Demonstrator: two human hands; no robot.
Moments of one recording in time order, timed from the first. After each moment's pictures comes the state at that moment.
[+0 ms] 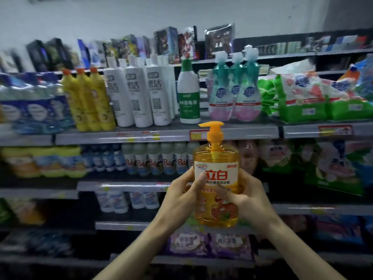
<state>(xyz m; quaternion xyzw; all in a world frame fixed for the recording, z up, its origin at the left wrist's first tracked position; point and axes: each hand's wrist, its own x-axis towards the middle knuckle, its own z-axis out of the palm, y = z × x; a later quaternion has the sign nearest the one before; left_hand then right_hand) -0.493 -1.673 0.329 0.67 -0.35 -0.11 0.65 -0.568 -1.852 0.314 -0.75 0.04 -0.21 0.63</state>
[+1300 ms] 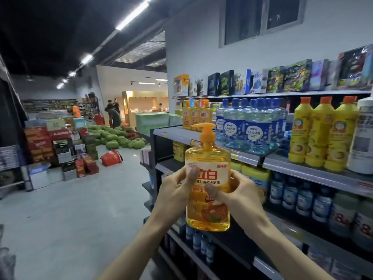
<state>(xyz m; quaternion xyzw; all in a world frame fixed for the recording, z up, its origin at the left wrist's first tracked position) -0.423 -1.149 0.401 0.73 -0.07 0.23 0.64 -0.358 -1.314 0.384 -0.70 -0.26 -0.06 0.67</state>
